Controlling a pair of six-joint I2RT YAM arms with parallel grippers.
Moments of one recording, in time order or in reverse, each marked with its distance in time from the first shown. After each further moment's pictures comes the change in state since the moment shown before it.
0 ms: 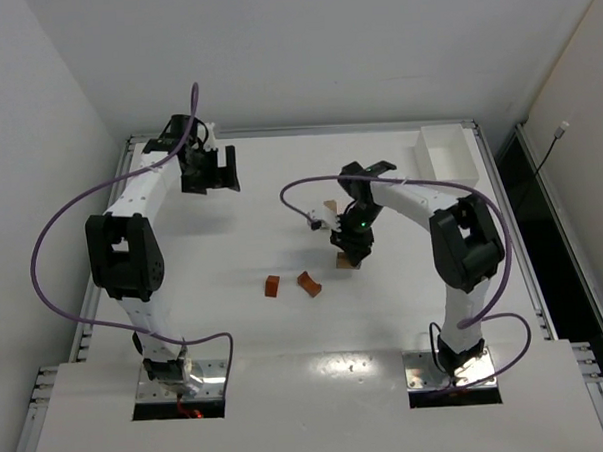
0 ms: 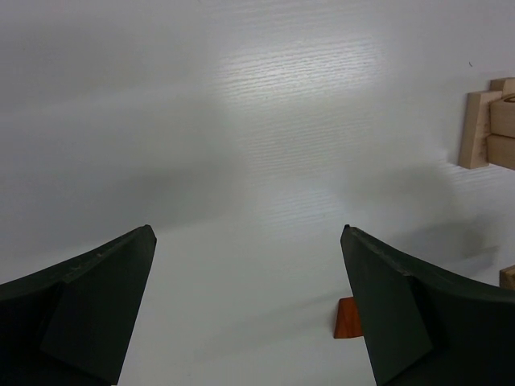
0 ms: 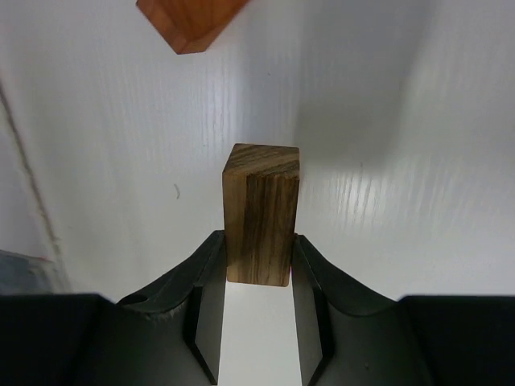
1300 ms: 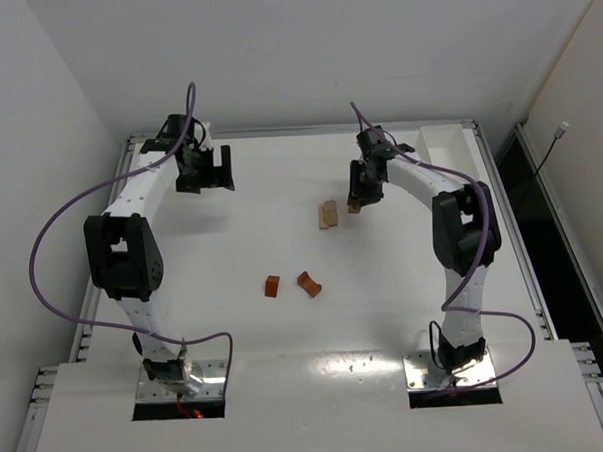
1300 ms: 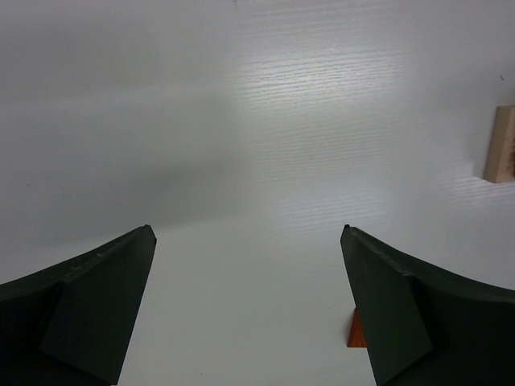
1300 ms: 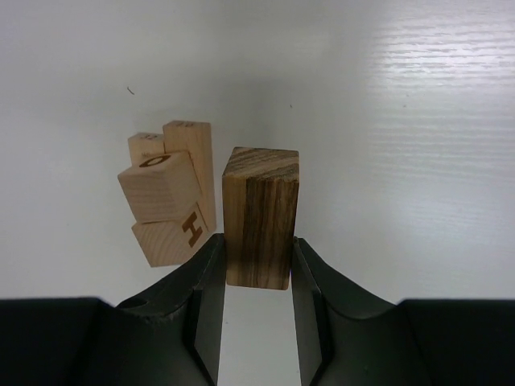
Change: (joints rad) left arm 0.014 0.000 -0.004 0.003 -0.053 0.005; right arm -0.202 0.109 0.166 0.446 0.394 1.472
